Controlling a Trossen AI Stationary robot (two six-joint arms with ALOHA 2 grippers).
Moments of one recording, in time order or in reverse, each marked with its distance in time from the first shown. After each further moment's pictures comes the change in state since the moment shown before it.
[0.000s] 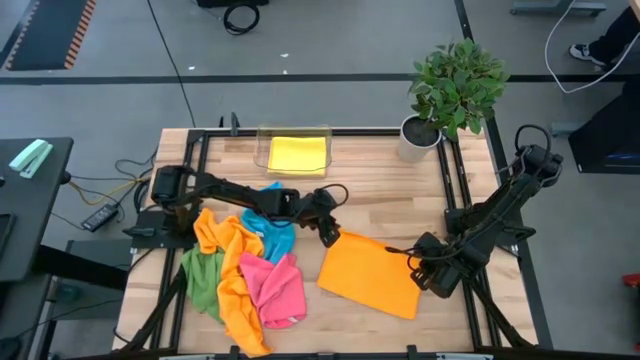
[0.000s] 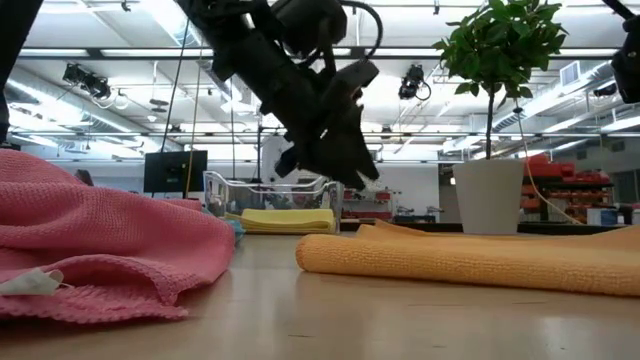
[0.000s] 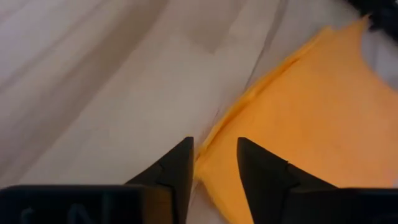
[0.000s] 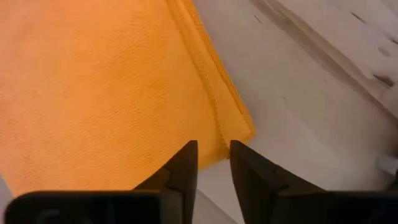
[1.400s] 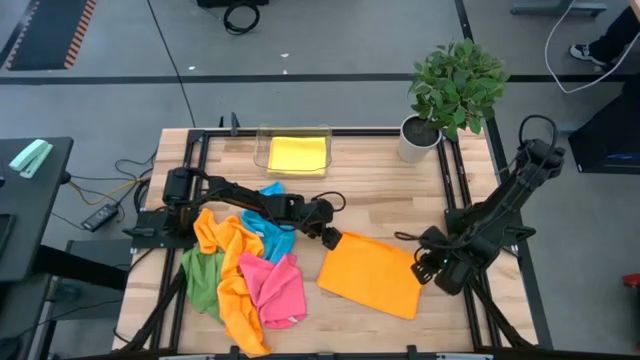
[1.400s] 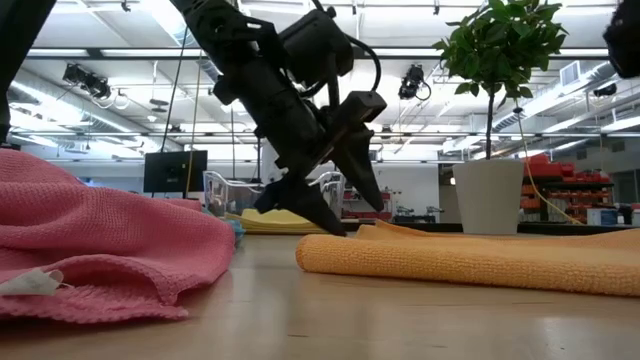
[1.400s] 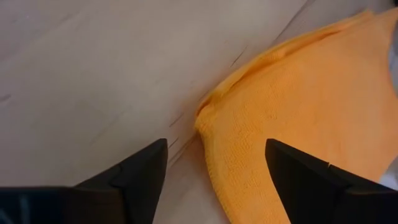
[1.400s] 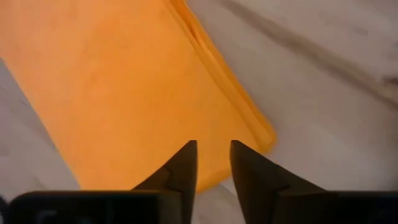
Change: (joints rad) left arm -0.003 0.092 0.000 -0.020 0.137 -0.327; right arm 0.019 -0.122 0.005 0.000 0.099 0.146
